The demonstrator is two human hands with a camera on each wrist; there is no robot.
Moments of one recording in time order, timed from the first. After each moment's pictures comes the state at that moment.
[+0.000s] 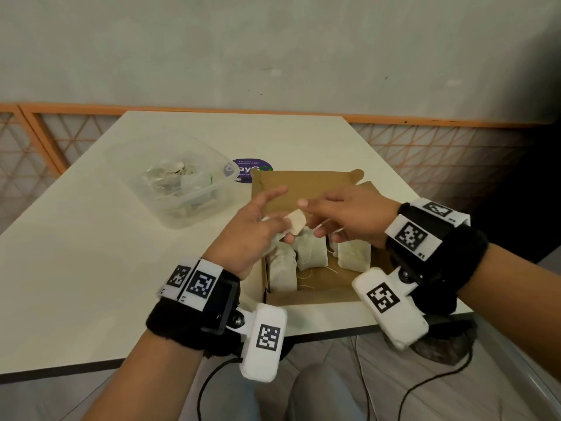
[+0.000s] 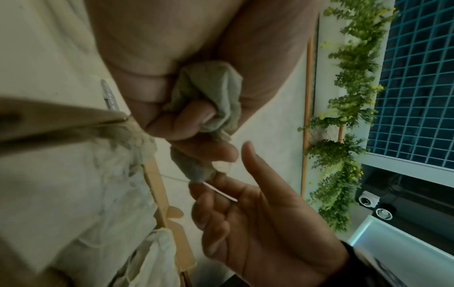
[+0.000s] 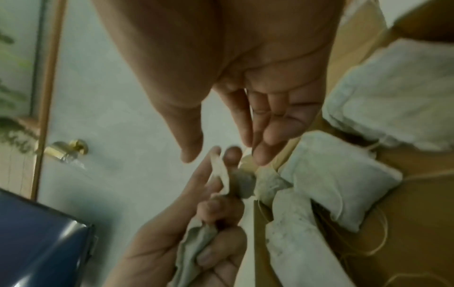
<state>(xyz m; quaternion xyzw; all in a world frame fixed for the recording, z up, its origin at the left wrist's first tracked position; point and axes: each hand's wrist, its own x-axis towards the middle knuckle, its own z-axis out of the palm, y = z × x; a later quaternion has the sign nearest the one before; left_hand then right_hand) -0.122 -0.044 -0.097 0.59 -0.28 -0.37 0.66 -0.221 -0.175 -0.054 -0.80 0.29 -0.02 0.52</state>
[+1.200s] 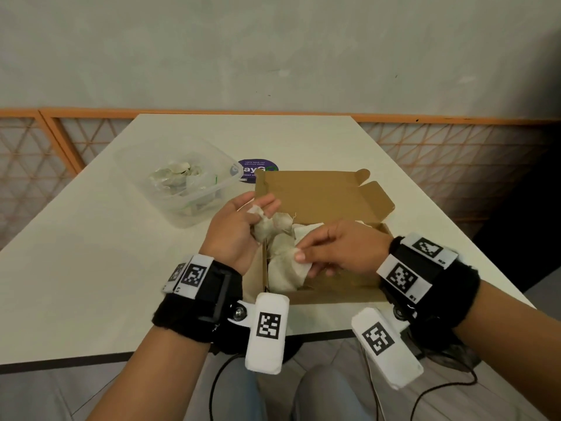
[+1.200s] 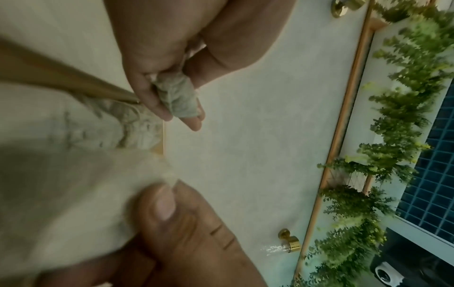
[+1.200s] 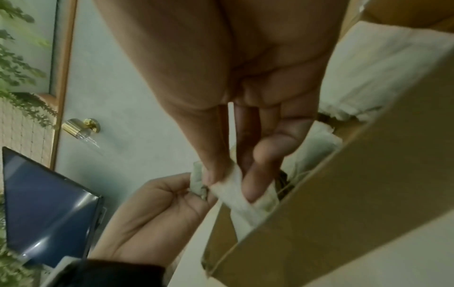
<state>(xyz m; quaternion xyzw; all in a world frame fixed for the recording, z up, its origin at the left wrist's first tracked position) -0.111 -0.048 -0.103 0.43 -0.09 -0.34 0.83 -0.235 -0.163 -0.088 -0.78 0.21 0.02 0.58</state>
